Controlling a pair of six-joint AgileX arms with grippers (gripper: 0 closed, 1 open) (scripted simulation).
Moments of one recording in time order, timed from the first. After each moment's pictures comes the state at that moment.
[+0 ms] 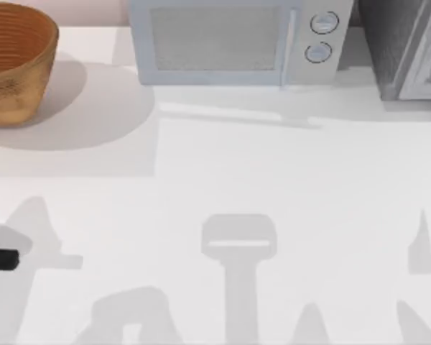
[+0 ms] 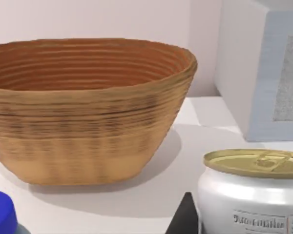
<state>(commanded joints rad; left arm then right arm) -0.01 0.19 0.05 0.06 0.07 0.00 0.00 0.00 0.00 0.00 0.00 0.00</state>
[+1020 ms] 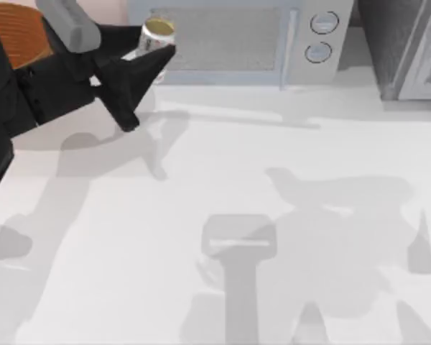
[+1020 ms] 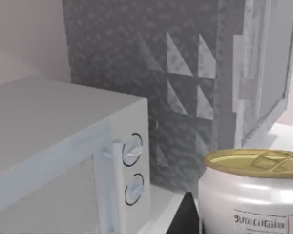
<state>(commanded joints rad) -0.22 1.61 0.76 0.86 0.81 0.04 0.00 0.00 0.00 0.00 0.00 0.00</state>
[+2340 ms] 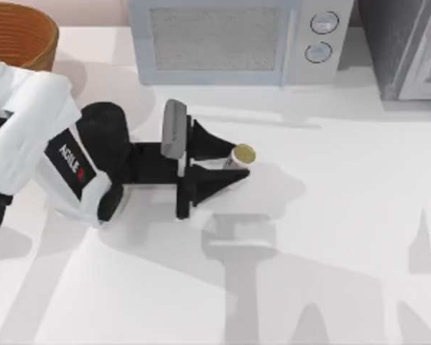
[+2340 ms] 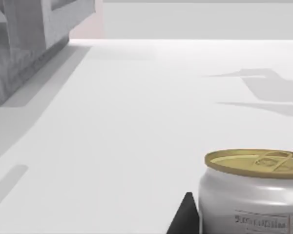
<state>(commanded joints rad) -0.34 2.54 1.16 1.35 1.28 0.03 0.00 0.00 0.00 0.00 0.00 0.00</state>
